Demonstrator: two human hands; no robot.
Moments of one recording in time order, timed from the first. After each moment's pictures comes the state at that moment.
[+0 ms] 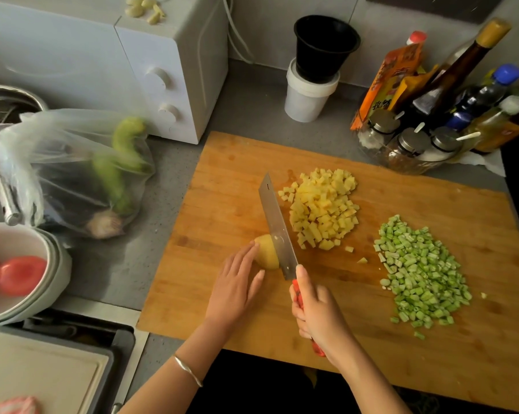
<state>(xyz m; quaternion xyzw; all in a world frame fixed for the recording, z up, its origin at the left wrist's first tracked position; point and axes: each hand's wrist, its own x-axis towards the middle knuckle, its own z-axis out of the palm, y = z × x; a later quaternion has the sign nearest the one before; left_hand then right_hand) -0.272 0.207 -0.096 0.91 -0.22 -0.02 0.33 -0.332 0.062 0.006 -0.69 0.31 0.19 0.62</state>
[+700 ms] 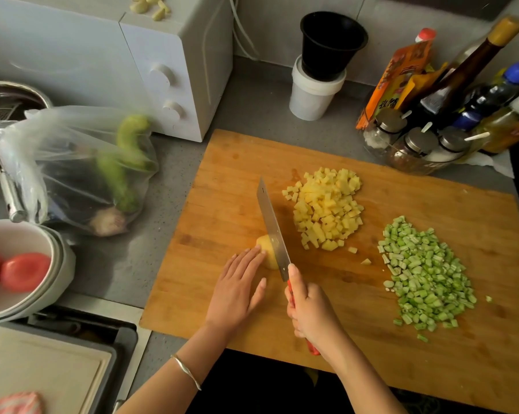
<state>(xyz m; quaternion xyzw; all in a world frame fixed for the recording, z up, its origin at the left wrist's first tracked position) -0.277 0.213 -0.097 0.92 -0.26 -0.04 0.30 -0.321 0.069 -0.005 -0.73 0.32 0.23 0.56</state>
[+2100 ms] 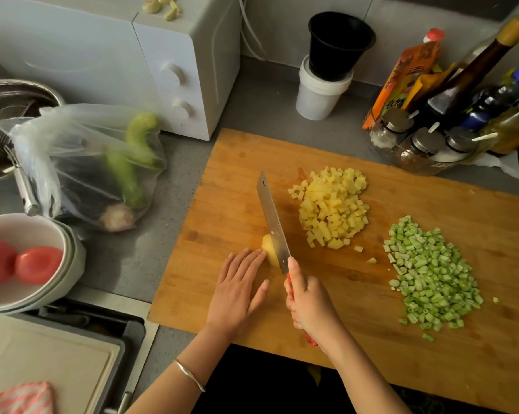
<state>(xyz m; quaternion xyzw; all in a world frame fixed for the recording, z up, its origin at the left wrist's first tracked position) -0.285 0.224 -0.095 0.93 -0.25 -0.03 0.28 -0.315 0.079 -0.004 -0.74 0.31 0.22 0.55</state>
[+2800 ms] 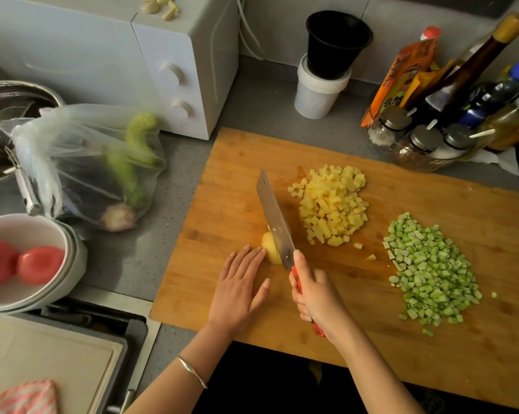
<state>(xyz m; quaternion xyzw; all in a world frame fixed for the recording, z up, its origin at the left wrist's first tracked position) -0.285 0.223 -0.094 0.93 -0.25 -0.03 0.28 -0.312 0.071 0.009 -0.69 0.33 0.22 0.61</state>
